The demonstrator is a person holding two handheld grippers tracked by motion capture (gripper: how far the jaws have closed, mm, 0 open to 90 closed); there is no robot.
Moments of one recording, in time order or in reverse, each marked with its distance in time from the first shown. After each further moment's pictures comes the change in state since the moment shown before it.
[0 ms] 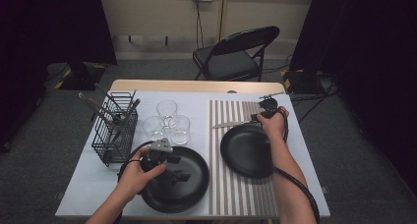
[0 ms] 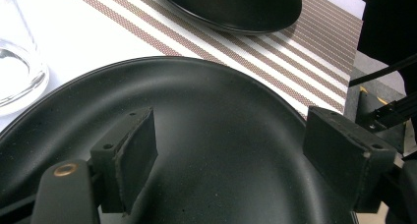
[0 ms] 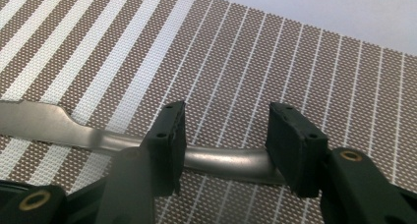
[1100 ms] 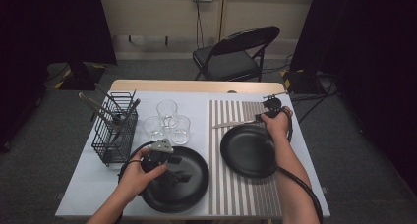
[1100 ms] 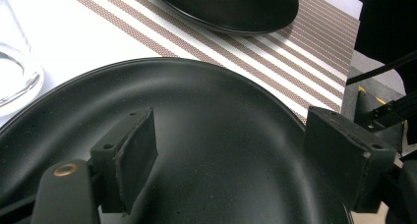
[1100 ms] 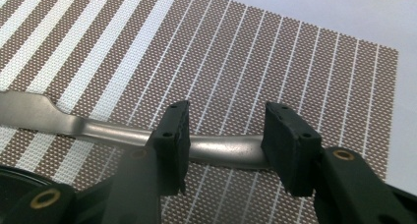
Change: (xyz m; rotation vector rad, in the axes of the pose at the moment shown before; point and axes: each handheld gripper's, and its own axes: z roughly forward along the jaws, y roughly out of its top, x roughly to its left) left arm -0.002 0.000 0.001 -0.004 -0.006 0.000; right arm -0.011 -0.002 -0.006 0.015 -0.007 -0.003
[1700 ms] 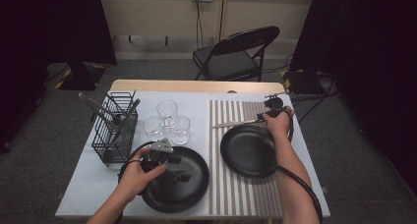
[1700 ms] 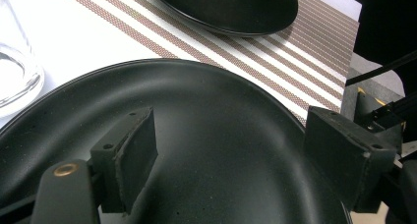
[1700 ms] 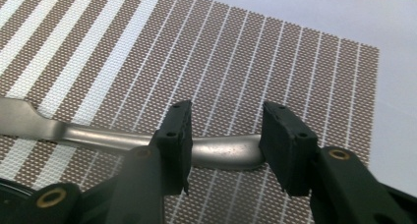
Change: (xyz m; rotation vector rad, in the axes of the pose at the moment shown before) left arm 0.000 0.000 0.000 -0.004 -0.003 -0.003; right arm -0.005 0.000 0.000 0.000 -0.022 0.020
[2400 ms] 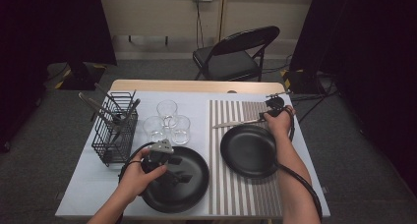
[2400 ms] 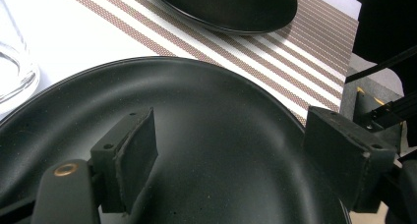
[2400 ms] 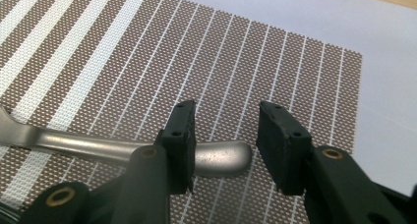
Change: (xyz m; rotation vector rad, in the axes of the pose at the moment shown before) left arm -0.001 -0.001 0.001 0.008 0.003 0.005; right arm -0.006 0.001 0.004 -0.011 -0.026 -0.017
